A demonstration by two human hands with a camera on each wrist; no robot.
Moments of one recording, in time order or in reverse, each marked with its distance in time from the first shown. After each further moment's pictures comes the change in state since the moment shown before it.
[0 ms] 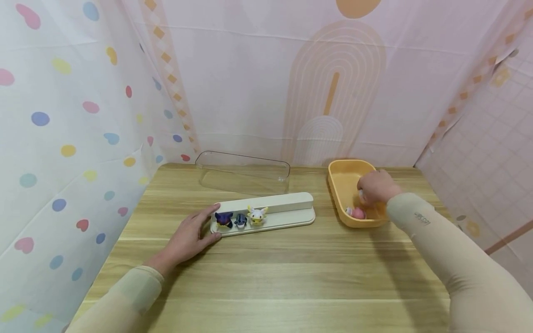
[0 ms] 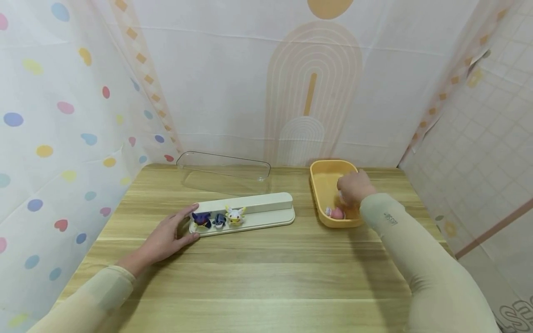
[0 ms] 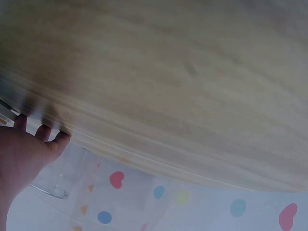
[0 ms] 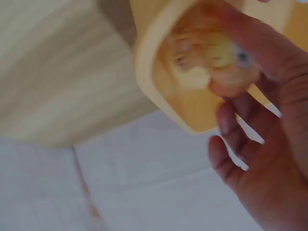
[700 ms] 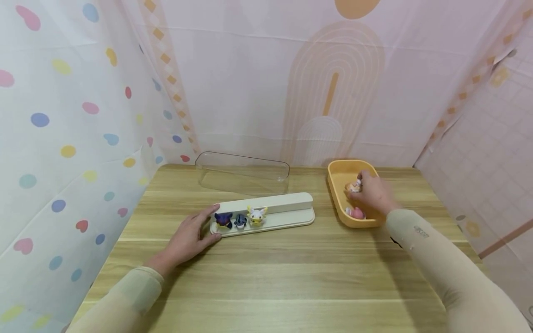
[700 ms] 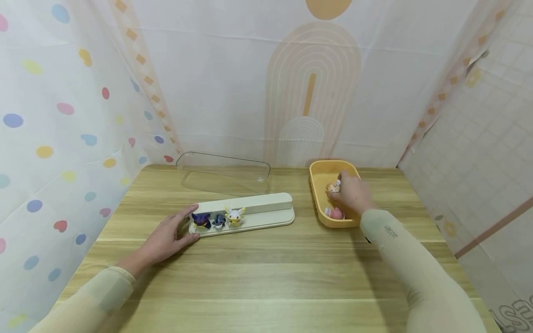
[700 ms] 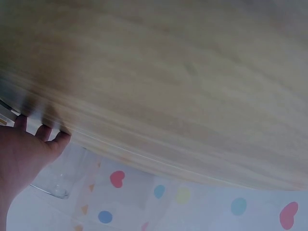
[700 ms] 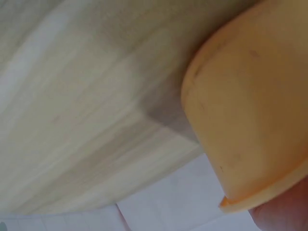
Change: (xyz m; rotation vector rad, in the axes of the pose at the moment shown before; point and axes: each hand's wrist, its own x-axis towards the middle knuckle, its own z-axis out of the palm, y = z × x) left_hand 0.001 -0.003 0.002 -0.003 -0.003 0.001; right_hand 0.000 -0.007 0.041 0.458 0.248 0.289
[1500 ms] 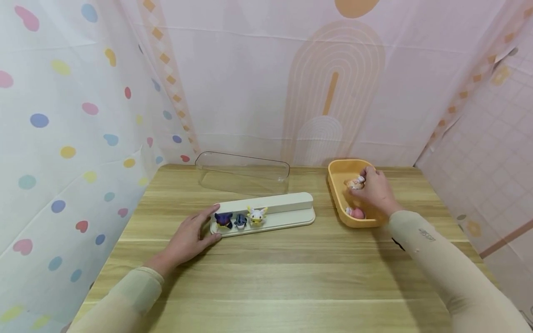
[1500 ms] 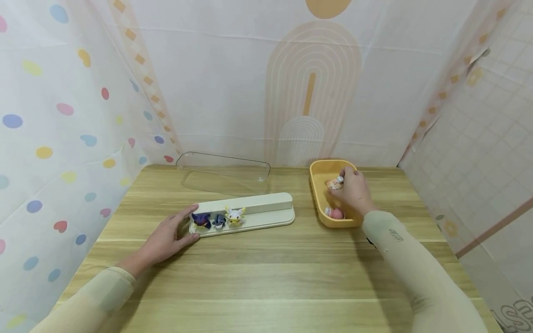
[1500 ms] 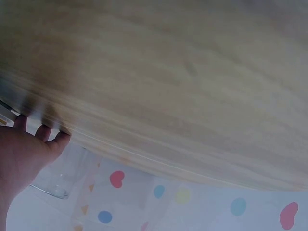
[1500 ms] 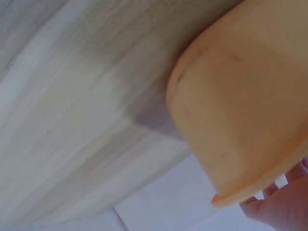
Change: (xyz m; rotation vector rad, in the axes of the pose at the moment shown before) left_hand 0.000 0.001 -0.002 -0.005 -0.009 -0.002; right_hand -0.008 -0.005 -0.001 0.184 0.140 0.015
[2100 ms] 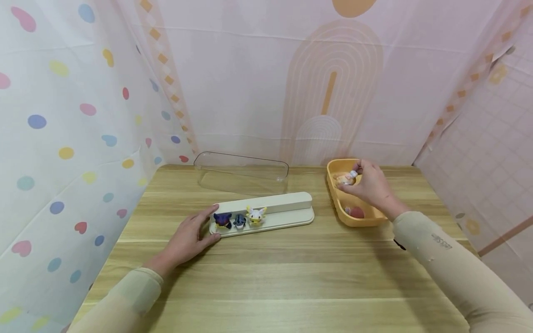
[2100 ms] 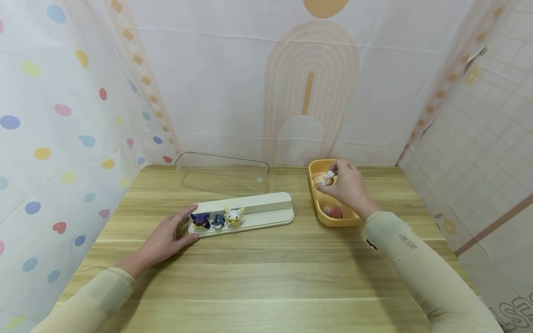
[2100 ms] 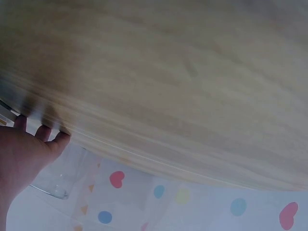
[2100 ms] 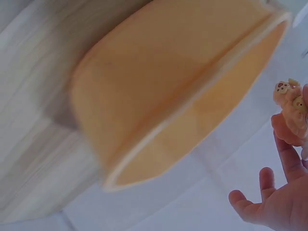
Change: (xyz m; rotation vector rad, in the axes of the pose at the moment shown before) left_hand -0.002 -0.002 -0.001 0.002 -0.003 -0.015; right_hand -0.016 -0.050 -0.023 0.080 0.031 -0.130
